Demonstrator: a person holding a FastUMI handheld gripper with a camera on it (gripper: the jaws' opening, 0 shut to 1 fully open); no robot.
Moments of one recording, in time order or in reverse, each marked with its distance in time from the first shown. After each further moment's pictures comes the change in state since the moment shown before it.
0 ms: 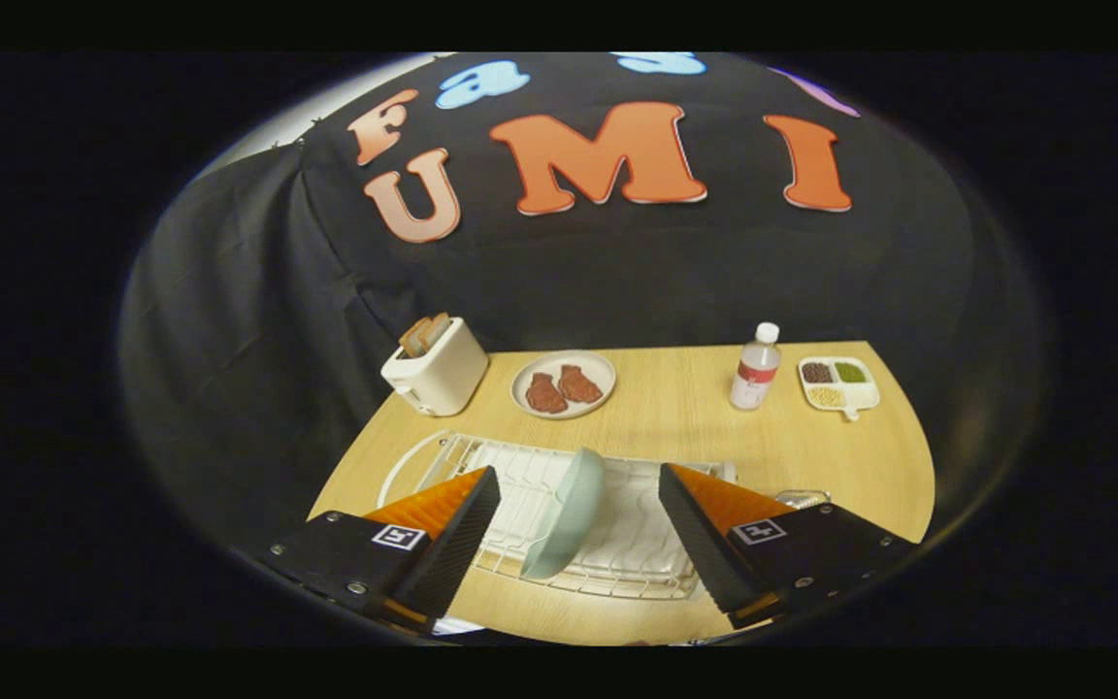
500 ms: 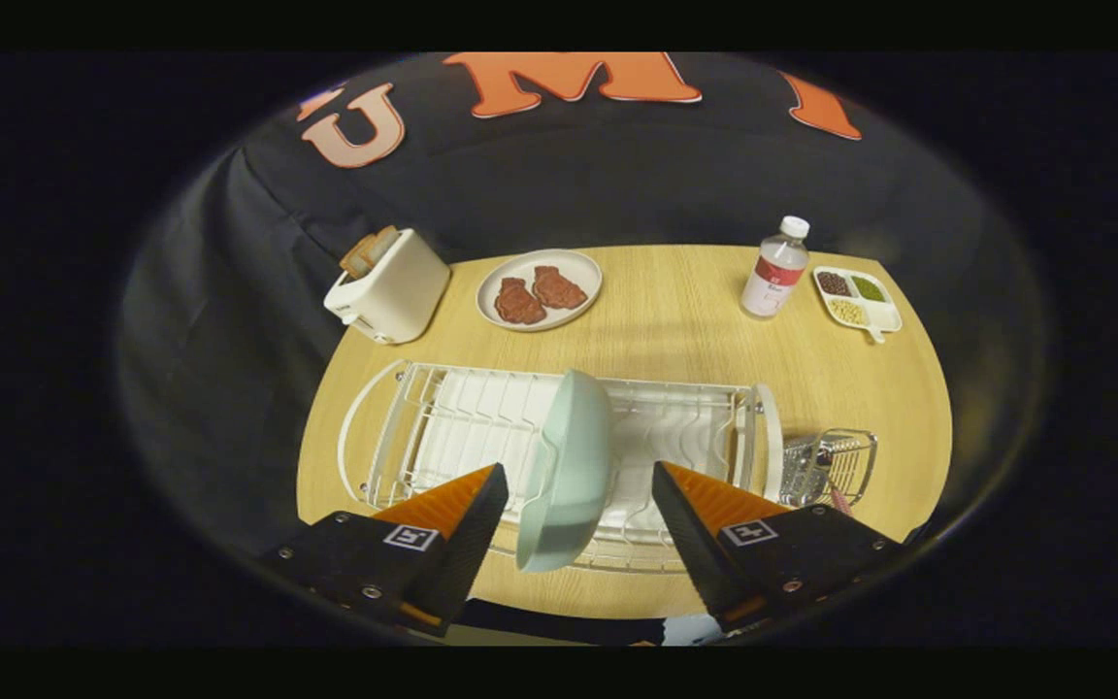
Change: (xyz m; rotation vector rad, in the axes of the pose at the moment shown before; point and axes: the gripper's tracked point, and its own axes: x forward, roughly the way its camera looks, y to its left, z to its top) arm 0.056 0.005 -0.061 0.026 0.316 -0.062
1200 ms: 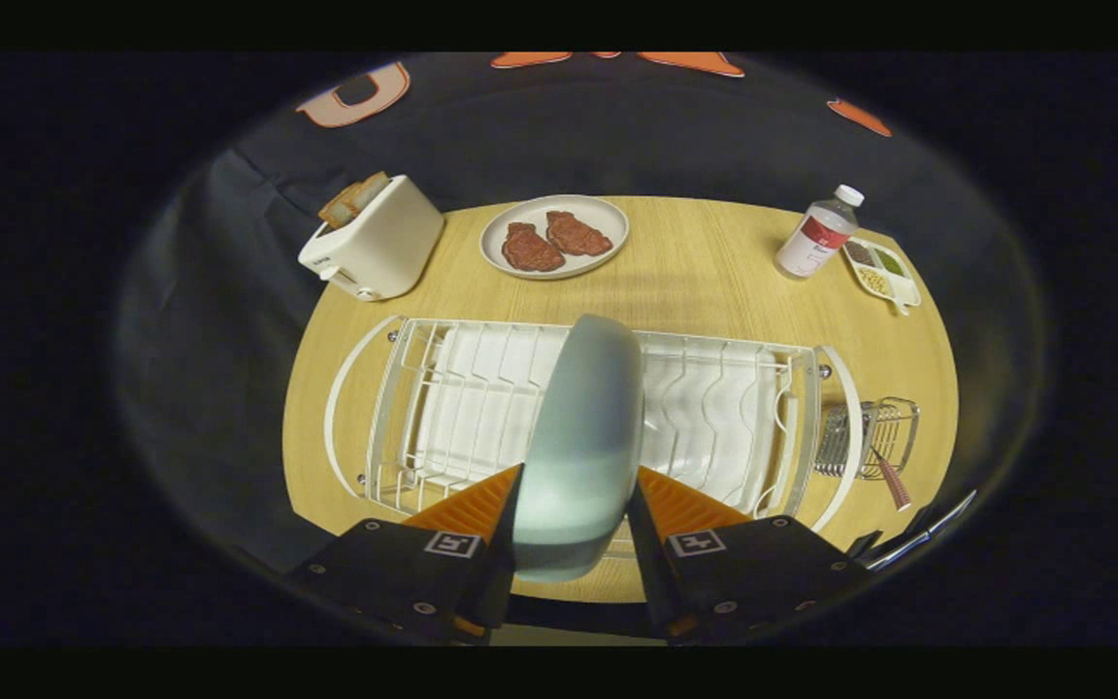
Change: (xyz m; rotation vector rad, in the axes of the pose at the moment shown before) arm 0.031 0.036 -0.021 -0.010 0.130 -0.114
